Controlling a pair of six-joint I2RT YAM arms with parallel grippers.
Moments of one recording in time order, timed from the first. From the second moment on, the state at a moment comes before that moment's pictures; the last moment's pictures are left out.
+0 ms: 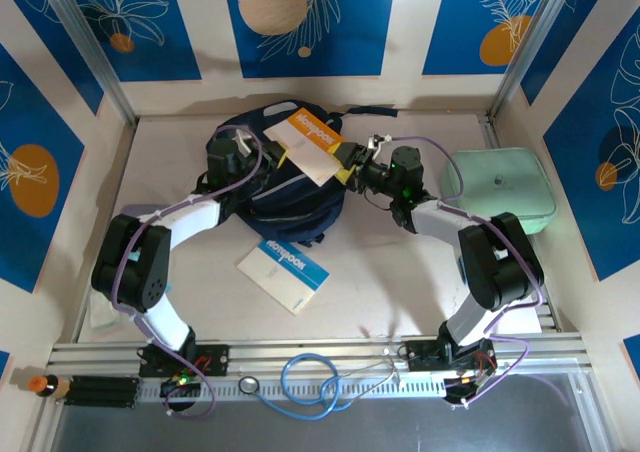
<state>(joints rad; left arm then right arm) -0.33 1.68 0.97 0.52 0.42 -1.28 0.37 1.64 0.87 0.70 -0.60 1.39</state>
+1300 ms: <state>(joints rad) -0.59 1.84 1.49 -0.64 0.05 -0.03 0.18 1.22 0.75 0.07 -0.40 1.00</state>
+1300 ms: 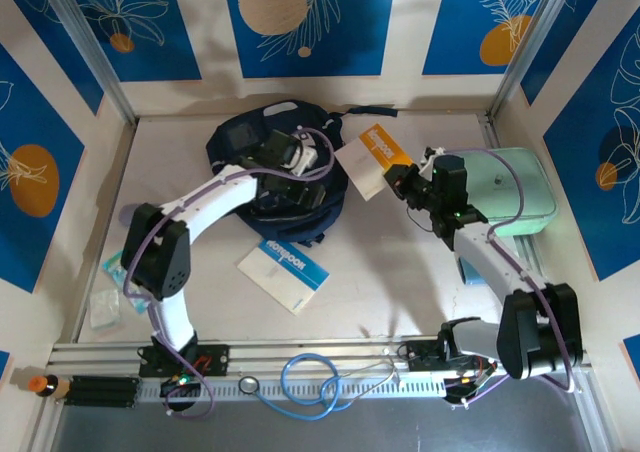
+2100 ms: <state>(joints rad) -0.64 2.09 1.74 -0.91 -0.19 0.09 0.15 1.17 0.69 -0.02 -0.38 1.01</state>
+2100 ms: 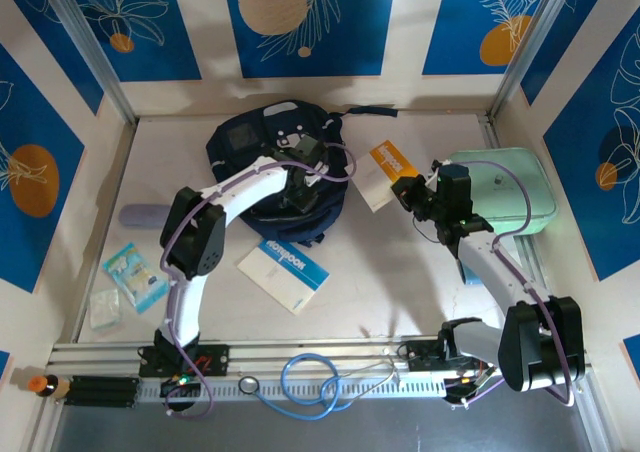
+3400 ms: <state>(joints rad) -0.64 1.77 1.63 -0.71 -0.31 0.07 0.19 0.92 0.60 -0.11 -0.34 0.91</state>
